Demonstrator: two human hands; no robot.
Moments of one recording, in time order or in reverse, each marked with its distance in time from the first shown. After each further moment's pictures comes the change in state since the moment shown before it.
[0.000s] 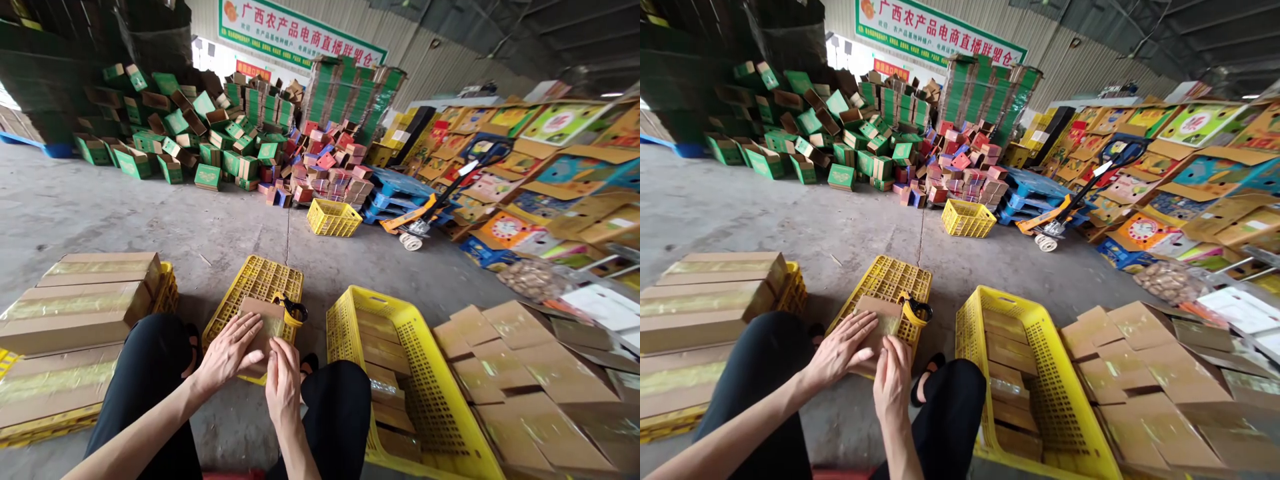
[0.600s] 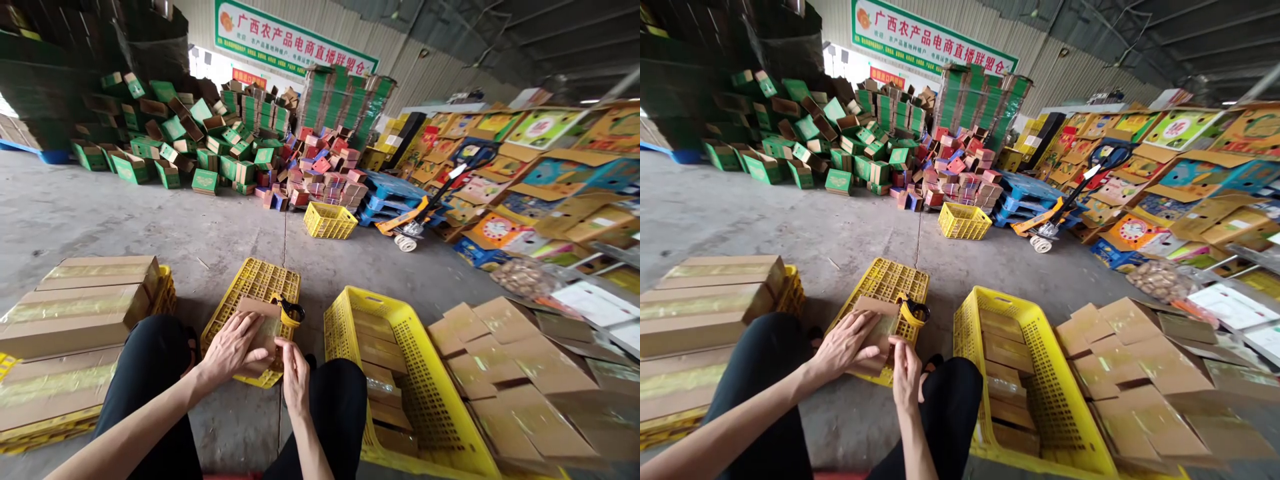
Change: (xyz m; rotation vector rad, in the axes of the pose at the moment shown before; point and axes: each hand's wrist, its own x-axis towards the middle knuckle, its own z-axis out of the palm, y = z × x) left_hand 0.015 0.011 -0.001 0.223 0.053 0.052; right_hand 0.001 0.021 -0.010 0.414 -0.001 0.273
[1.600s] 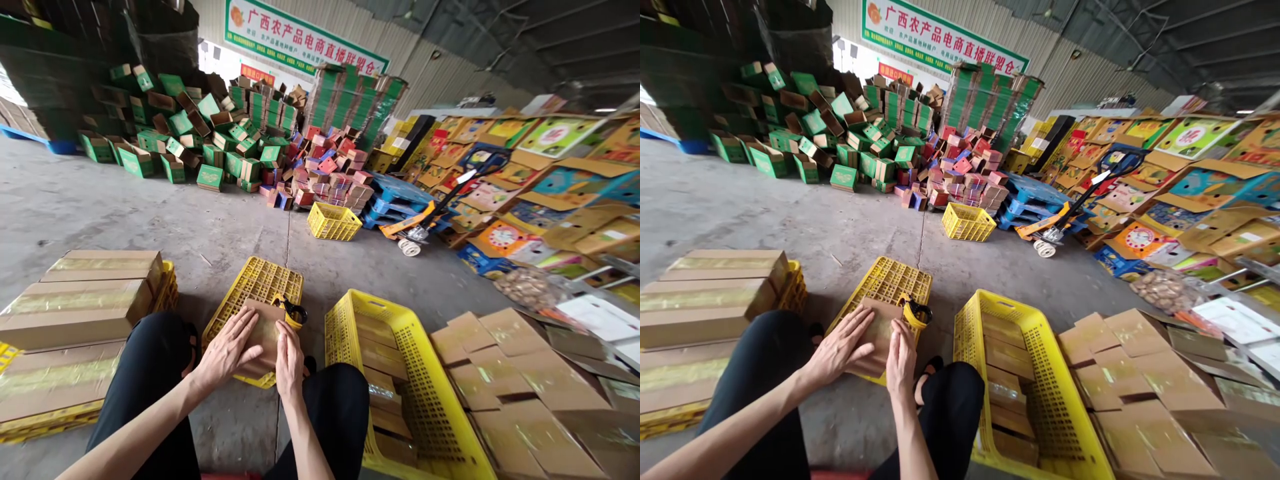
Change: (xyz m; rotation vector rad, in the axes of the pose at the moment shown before) left_hand -0.015 -0.010 0.004 -0.058 0.033 -0.074; right_hand 0.028 0.016 0.028 -0.042 0.025 -0.030
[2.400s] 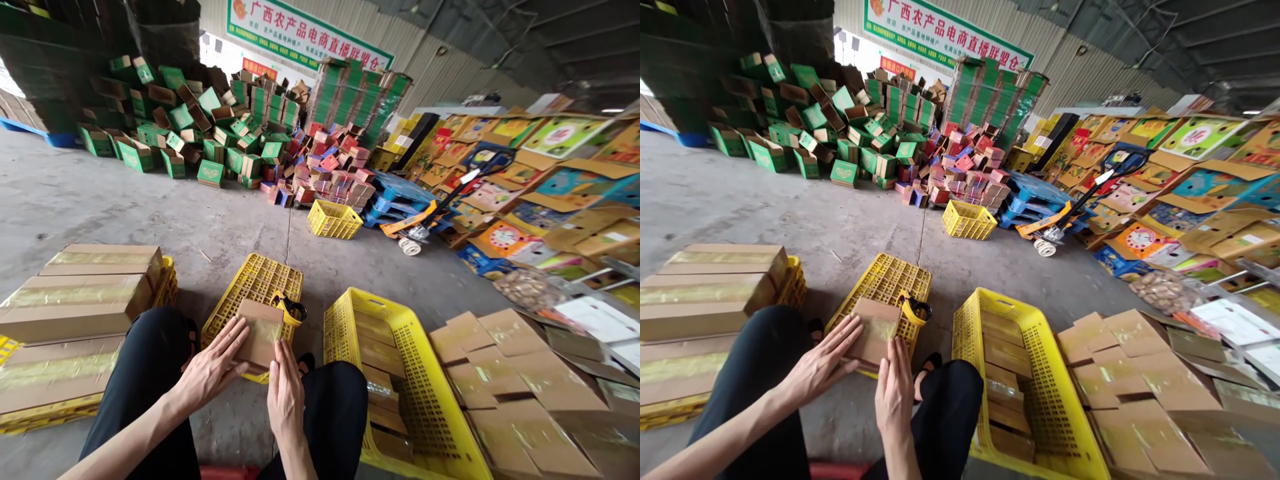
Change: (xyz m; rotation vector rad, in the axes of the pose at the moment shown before) left_hand -0.040 0.003 -0.024 -0.032 -0.085 0.004; right_hand -0.060 -0.012 -0.018 -0.430 -0.065 -0.240
